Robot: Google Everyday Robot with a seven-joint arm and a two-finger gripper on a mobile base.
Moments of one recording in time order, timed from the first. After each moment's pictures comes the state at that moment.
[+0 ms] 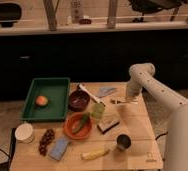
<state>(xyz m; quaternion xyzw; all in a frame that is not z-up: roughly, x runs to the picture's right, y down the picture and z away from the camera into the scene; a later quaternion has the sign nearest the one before) 0.243 0.080 0.915 -0.32 -0.06 -0.02 0.94</state>
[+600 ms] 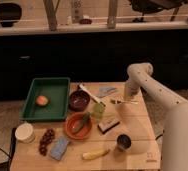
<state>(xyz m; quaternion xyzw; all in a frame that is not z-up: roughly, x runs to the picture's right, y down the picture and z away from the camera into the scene) 0.239 0.077 0.923 -0.32 -0.06 -0.02 0.94</state>
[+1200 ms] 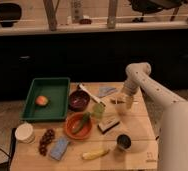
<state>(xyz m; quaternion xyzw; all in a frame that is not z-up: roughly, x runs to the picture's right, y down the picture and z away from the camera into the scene) 0.234 0.079 0.931 -0.33 -0.06 -0.02 0.94</state>
